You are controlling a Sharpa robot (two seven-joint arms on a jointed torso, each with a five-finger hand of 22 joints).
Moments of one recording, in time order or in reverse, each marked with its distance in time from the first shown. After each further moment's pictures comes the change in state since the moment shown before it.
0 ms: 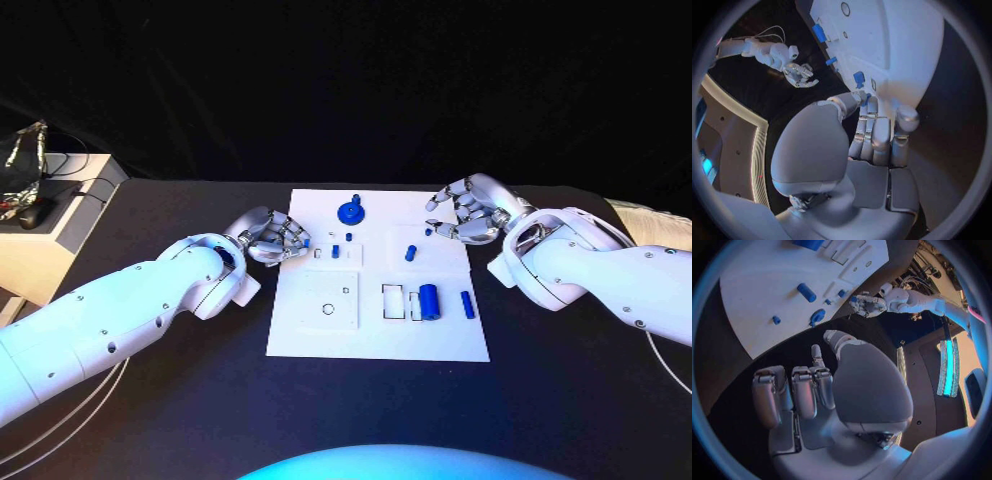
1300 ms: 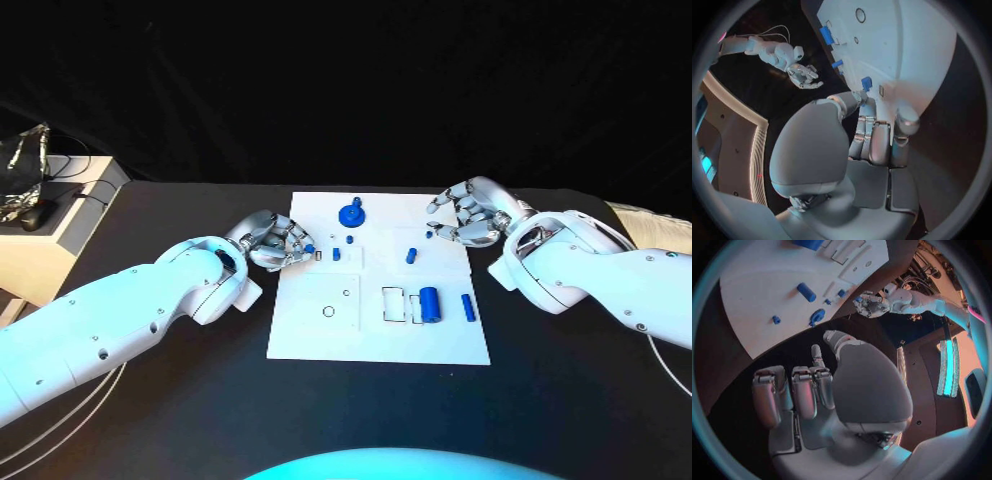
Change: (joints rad) left arm 0.000 -0.031 0.000 0.069 0.023 0.002 -0.032; left_hand 0.015 -0.024 0.041 0.042 0.004 -0.020 -0.009 0.048 0.011 -0.112 -0.011 0.313 0.116 0.079 -0.012 0.076 0.171 -0.016 0.025 -0.011 0.028 0.024; right arm 0.000 0.001 0.000 -0.001 0.001 0.000 0.001; right_hand 0.004 0.004 -0.003 0.003 0.000 0.000 0.000 0.000 -0.001 0.000 0.000 0.000 0.000 0.000 0.000 0.000 0.000 0.000 0.000 0.000 0.000 0.000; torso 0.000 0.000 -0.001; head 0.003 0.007
